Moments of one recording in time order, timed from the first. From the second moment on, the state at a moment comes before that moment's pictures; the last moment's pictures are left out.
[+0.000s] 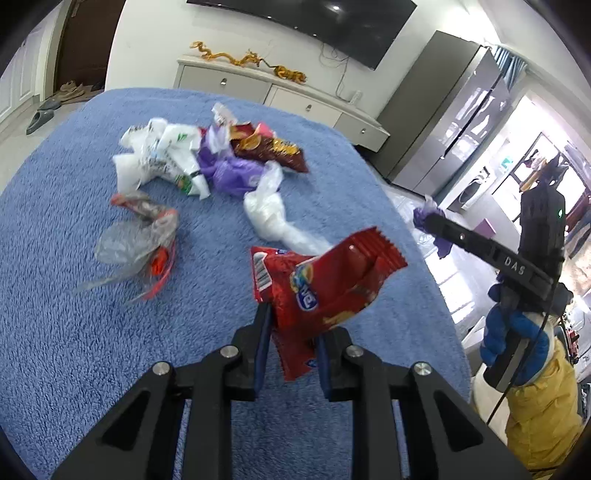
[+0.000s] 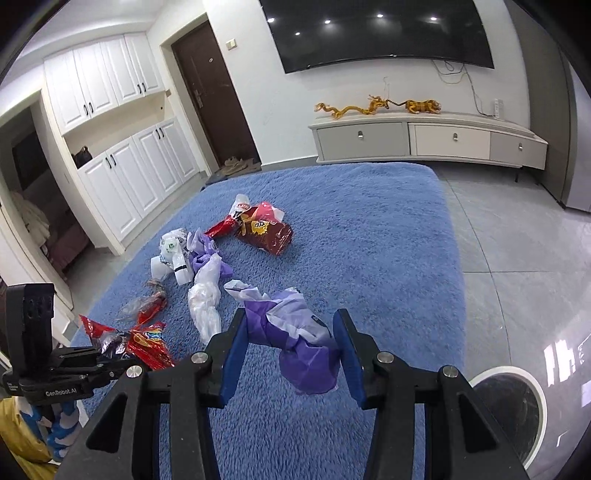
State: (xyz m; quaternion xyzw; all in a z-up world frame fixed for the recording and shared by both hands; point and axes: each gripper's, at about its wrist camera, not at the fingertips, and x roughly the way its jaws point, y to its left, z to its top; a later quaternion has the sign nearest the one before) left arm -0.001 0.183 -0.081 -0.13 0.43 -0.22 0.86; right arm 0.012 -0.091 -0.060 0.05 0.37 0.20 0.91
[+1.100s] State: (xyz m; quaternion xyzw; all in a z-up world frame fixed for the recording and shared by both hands) left arm 0.092 -0.179 -0.062 0.03 0.45 -0.41 0.79; right arm -0.036 -0.357 -0.111 0.18 0.42 -0.04 0.89
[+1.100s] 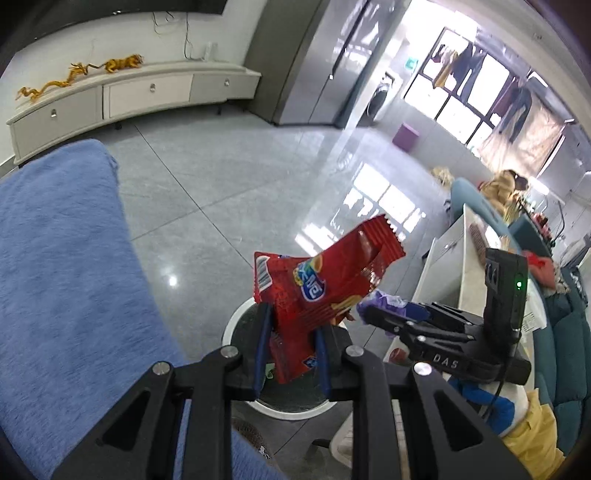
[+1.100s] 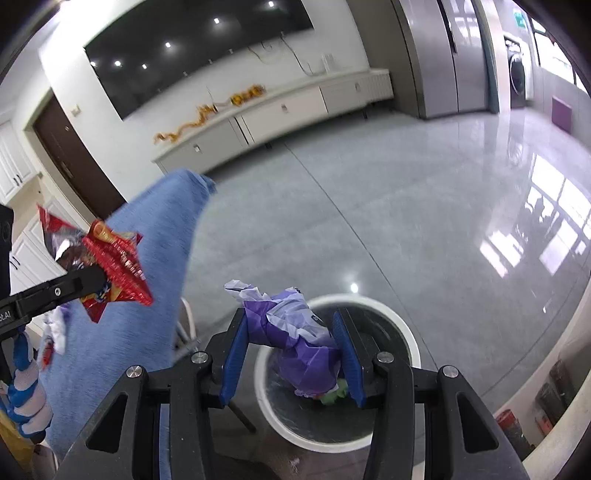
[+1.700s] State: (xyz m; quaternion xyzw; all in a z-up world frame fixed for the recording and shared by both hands) left arm 0.106 -0.246 -0.123 0.06 0.51 -0.40 0.76; right arm -0.036 -0.390 -0.150 0.21 0.47 -0.07 0.85
